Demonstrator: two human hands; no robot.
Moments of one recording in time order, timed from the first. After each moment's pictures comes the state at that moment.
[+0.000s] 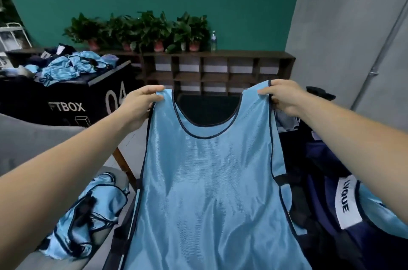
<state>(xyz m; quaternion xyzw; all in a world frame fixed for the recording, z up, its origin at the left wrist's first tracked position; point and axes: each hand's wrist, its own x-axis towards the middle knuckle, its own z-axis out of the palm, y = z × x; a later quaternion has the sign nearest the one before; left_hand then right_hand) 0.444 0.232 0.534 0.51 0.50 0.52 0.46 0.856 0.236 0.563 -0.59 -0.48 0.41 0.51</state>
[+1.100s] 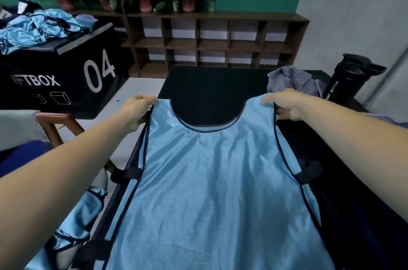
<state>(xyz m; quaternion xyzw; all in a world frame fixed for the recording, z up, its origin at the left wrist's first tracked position) 0.442 0.390 0.373 0.42 0.62 0.45 0.49 0.882 0.359 0.420 -0.72 -0.41 0.44 0.34</state>
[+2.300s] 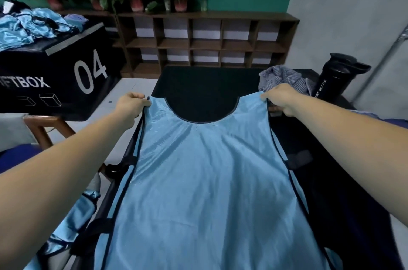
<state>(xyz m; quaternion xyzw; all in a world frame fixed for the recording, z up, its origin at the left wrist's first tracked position) 0.458 0.389 0.387 0.43 0.68 0.45 0.39 0.888 0.353 0.428 -0.74 -0.43 0.36 0.37</state>
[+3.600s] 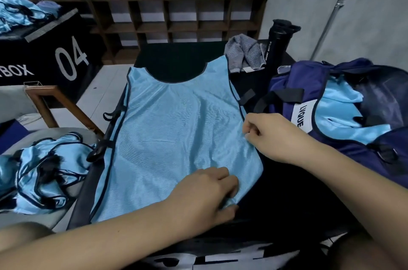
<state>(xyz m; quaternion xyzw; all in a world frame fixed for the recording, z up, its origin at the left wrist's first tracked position) 0.613 -0.049 0.373 0.95 0.26 0.15 0.13 0.857 -0.011 0.435 -0.66 -0.72 0.13 0.14</state>
